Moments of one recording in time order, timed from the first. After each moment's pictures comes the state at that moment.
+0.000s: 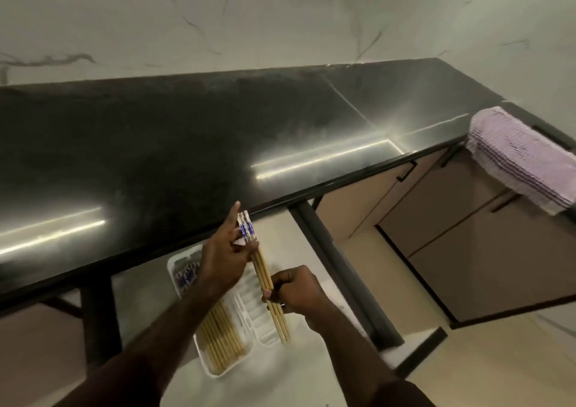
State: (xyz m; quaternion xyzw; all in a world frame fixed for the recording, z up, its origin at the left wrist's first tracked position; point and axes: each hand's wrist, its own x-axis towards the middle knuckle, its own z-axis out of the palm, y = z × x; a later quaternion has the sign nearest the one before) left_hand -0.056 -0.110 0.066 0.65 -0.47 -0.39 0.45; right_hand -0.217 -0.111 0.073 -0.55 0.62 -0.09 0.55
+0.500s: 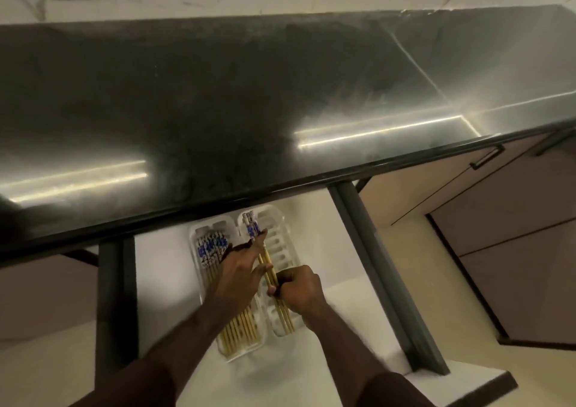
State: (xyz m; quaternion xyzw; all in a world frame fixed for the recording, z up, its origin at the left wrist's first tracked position) left_hand -0.064 -0.084 -0.039 0.73 -0.58 -0.23 0.28; right_hand -0.197 -0.132 -0.040 -0.58 0.63 0.00 0.52
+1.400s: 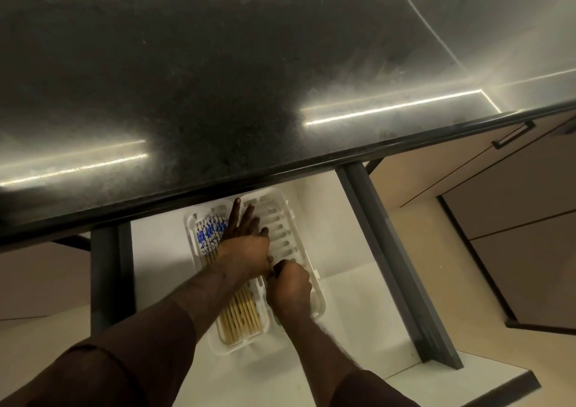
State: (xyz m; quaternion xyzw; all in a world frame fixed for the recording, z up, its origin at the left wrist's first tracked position) left_hand -0.055 -0.137 -0.053 0.67 -0.67 -0.15 -0.27; right_hand -0.169 -0.106 -0.075 -0.61 0.69 -0.05 0.40
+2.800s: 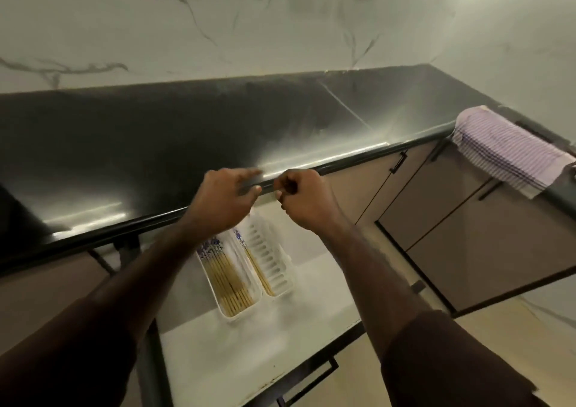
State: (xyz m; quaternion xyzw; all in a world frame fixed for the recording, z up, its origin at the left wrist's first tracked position) left_hand -0.044 -0.046 0.183 0.64 -0.66 -0.17 0.36; right_hand -0.207 -0.082 0.201 -0.75 0.54 -0.26 0.28
